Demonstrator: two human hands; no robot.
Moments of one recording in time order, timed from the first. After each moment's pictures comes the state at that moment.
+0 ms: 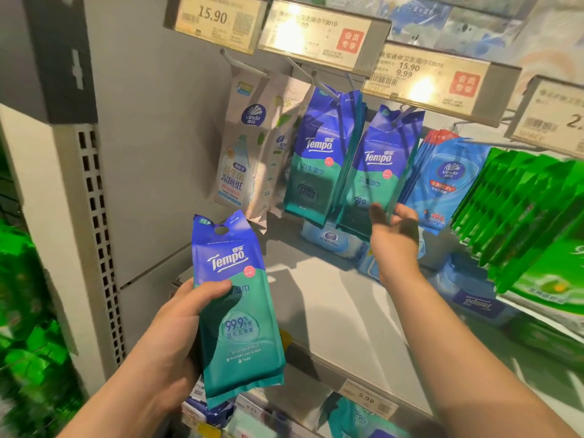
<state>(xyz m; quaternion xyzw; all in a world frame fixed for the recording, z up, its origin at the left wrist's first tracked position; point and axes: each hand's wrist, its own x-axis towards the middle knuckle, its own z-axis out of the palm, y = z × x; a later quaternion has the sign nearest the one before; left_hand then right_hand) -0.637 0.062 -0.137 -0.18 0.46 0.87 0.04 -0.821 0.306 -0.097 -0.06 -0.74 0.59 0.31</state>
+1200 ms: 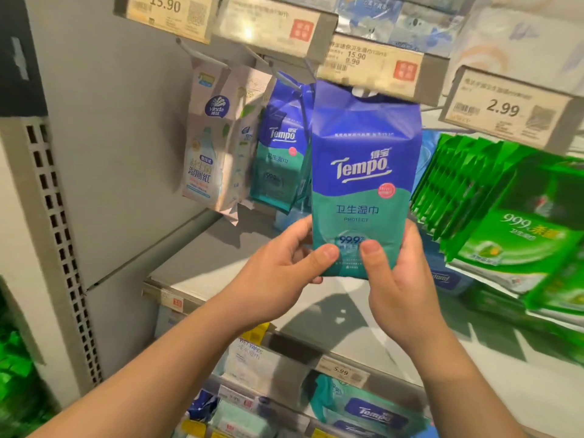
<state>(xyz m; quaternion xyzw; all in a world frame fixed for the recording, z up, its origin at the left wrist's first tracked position) -0.686 0.139 -0.104 0.29 0.66 0.69 -0.01 -0.656 0.315 -0.078 0.16 -0.82 0.47 0.29</state>
